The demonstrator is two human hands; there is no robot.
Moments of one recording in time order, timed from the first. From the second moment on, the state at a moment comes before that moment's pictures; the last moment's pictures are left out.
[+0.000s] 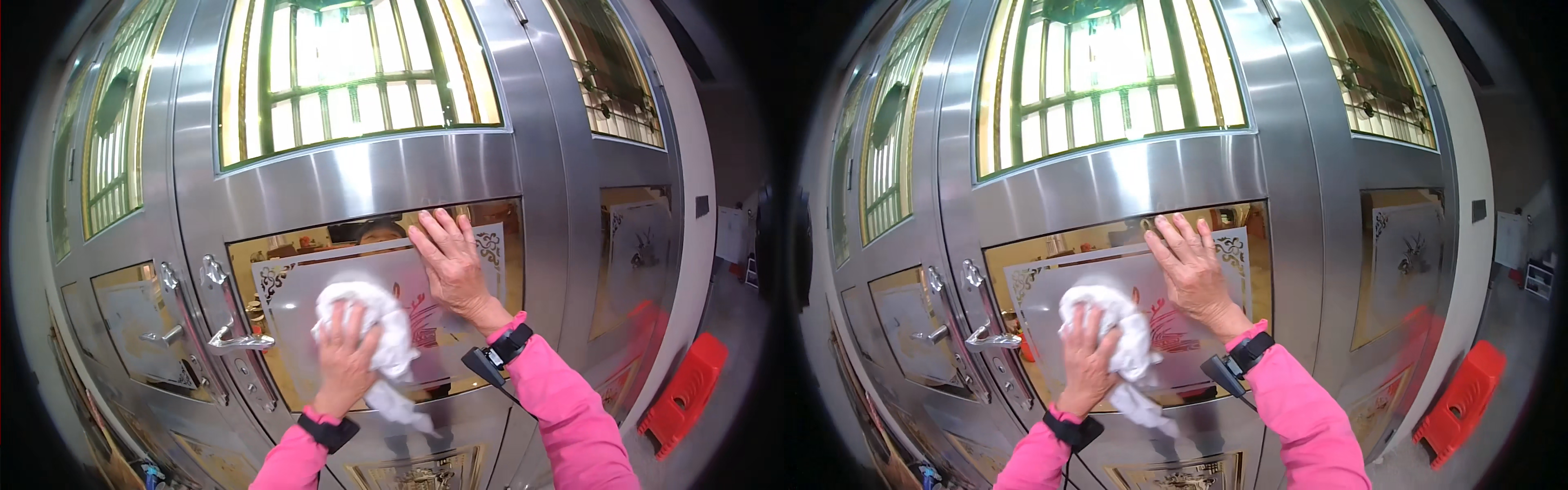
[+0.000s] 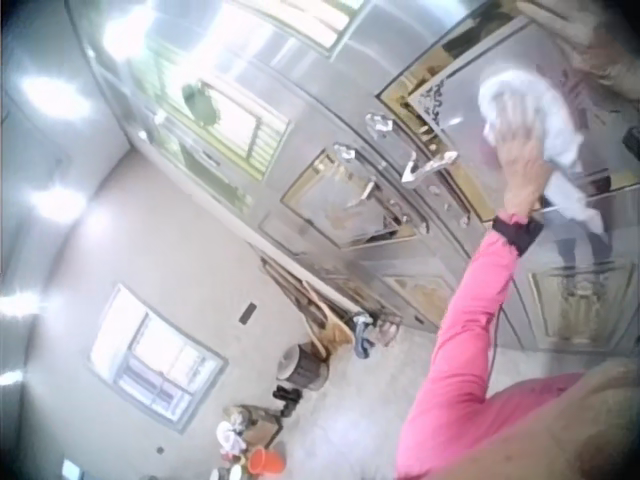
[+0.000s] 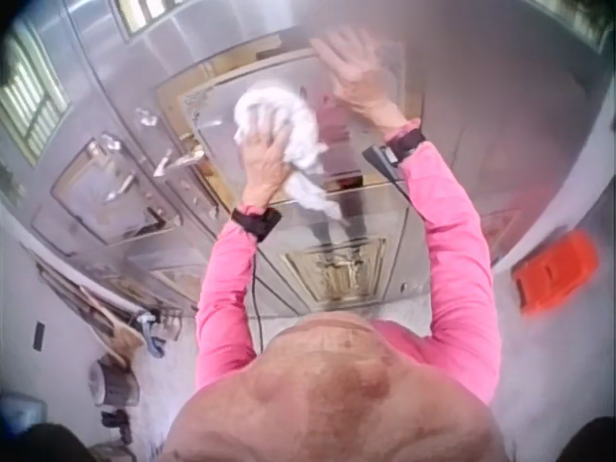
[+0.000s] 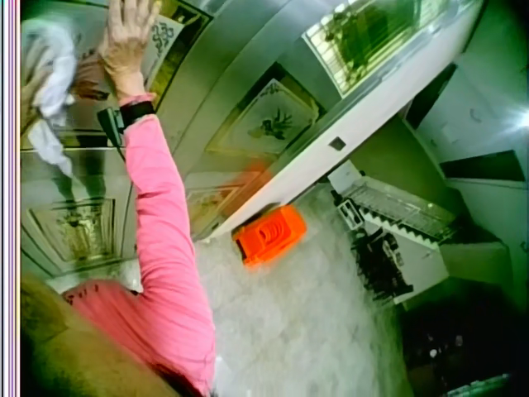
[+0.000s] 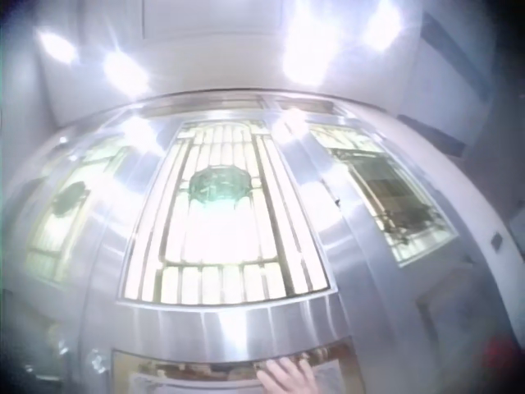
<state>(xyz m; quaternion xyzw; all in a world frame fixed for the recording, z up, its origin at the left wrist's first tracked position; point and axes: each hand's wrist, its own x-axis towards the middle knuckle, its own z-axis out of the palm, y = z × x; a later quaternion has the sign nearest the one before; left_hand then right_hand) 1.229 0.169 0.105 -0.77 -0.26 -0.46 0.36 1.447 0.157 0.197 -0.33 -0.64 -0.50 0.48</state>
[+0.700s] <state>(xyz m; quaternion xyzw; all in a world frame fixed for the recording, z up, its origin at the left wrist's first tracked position) 1.293 0.168 0.091 -0.78 -0.18 -0.48 0.37 1.443 0.150 0.196 -0.32 -0.64 -0.49 0.49</state>
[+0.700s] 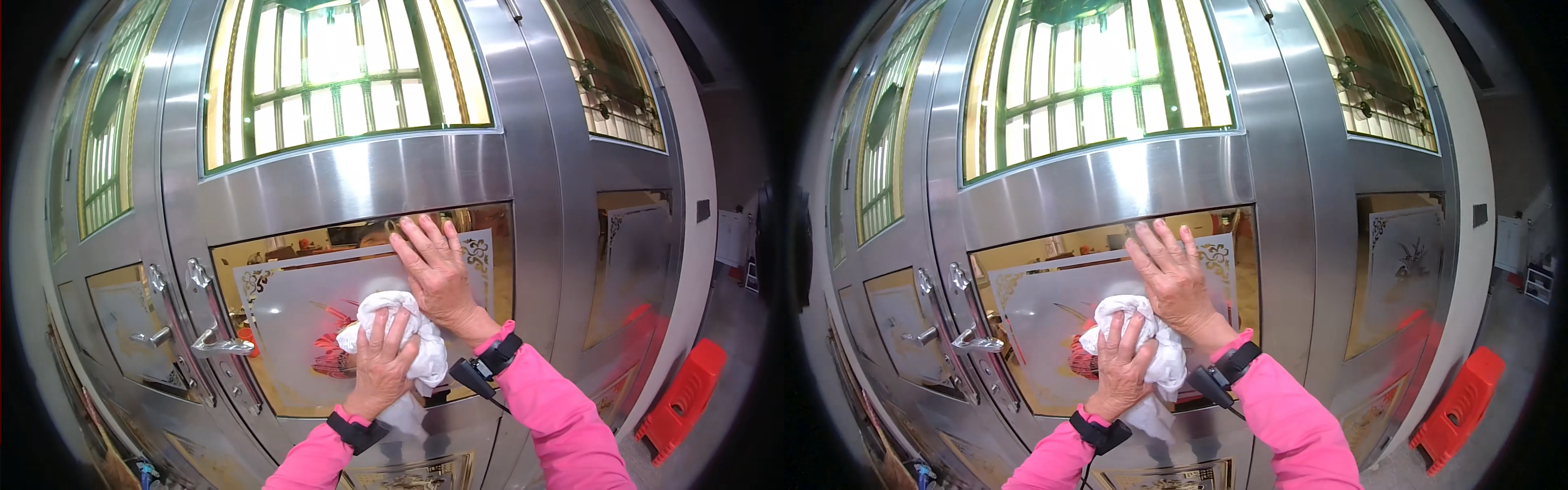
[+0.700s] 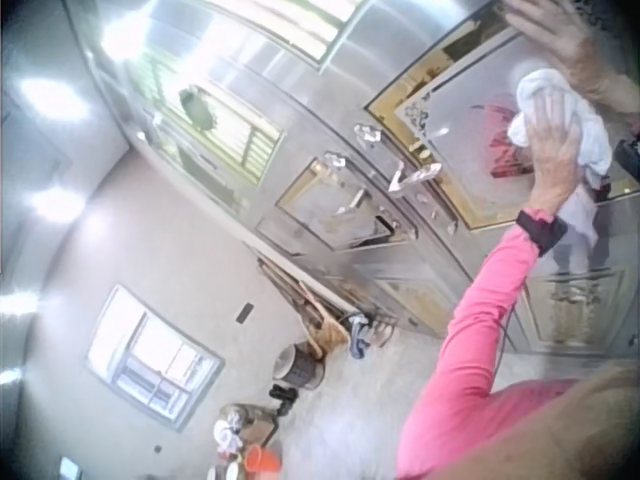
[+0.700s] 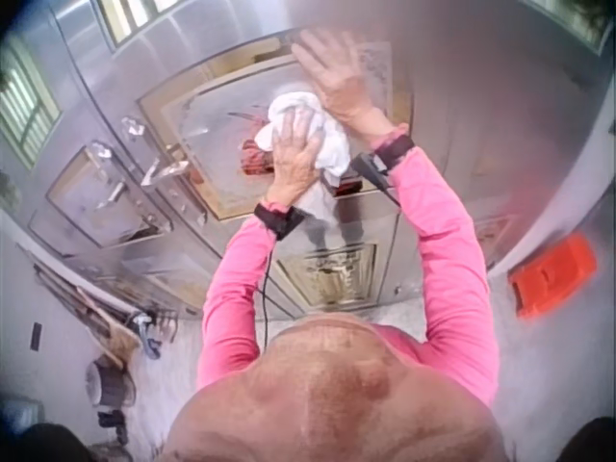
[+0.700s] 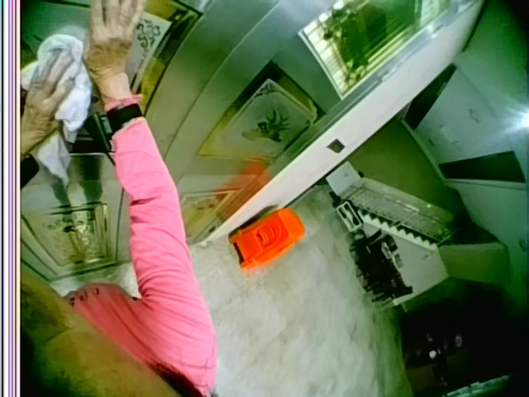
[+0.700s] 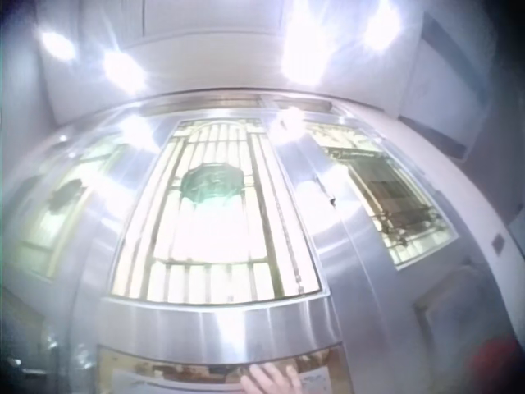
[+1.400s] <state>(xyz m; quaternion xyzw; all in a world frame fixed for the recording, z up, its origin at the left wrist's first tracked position) 1.141 0.178 -0.011 -0.66 -0.37 -0.61 0.24 1.441 0.169 0.201 -0.30 -0.60 -0.57 0.47</state>
